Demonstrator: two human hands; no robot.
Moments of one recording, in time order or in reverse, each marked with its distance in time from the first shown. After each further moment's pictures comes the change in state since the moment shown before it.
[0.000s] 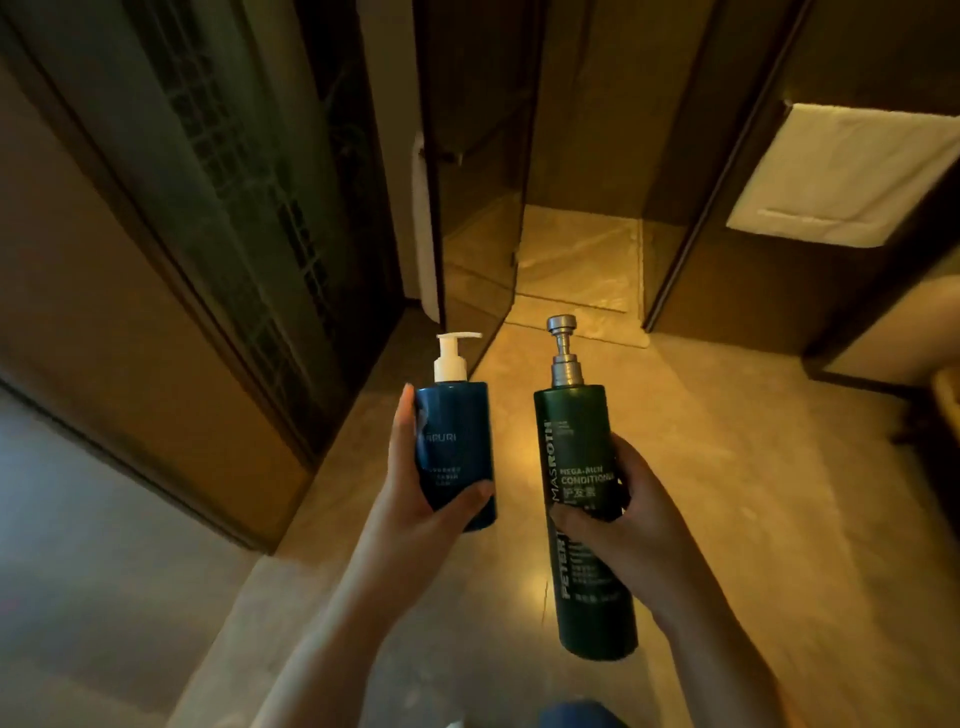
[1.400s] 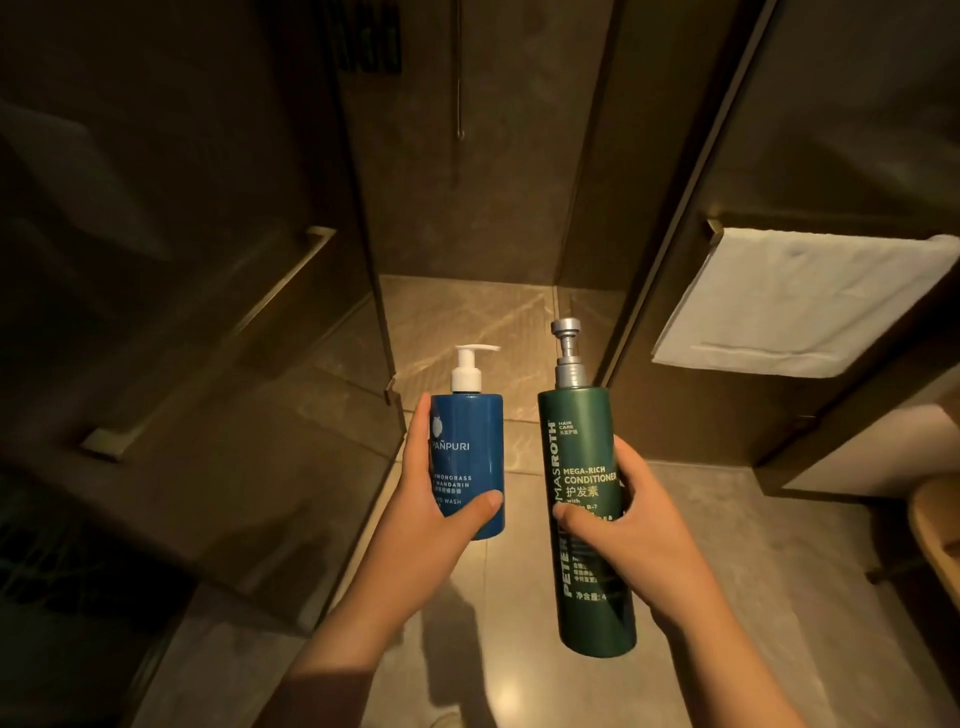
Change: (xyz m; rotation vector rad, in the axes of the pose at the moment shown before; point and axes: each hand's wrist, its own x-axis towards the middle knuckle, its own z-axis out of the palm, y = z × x) left_hand 0.686 0.013 0.270 0.045 -0.150 0.006; right_hand 0.636 -0.018 -0.309 0.034 0.152 0.018
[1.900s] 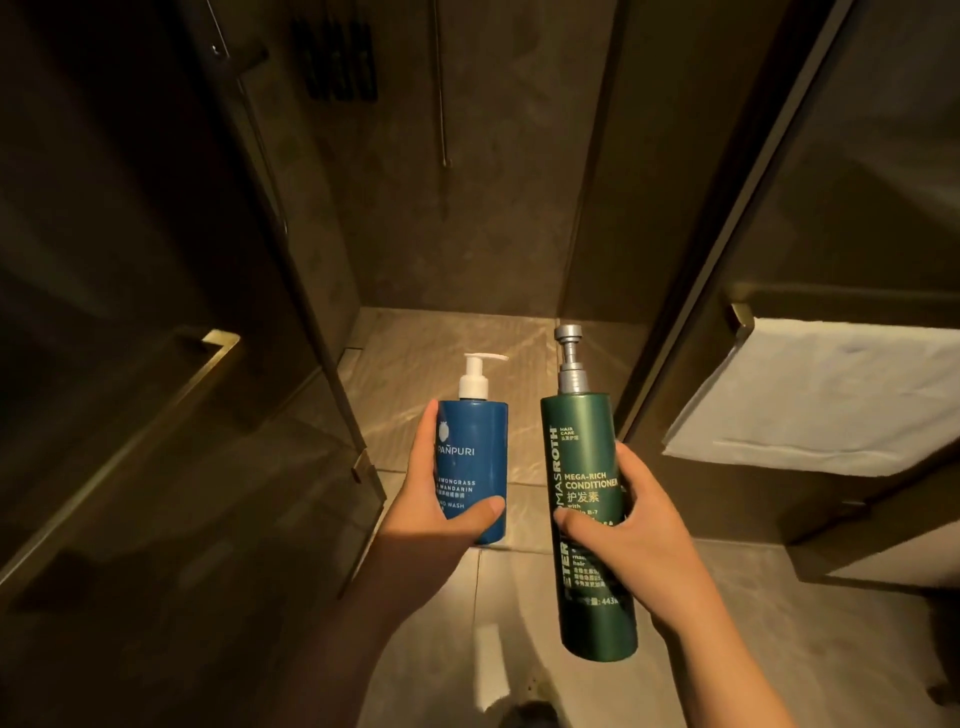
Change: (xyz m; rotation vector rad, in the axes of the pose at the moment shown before) left_hand 0.266 0.015 0.072 -0.065 -0.029 -0.036; right_hand 0.254 -0.023 -0.089 -0.010 -0.015 -0.048
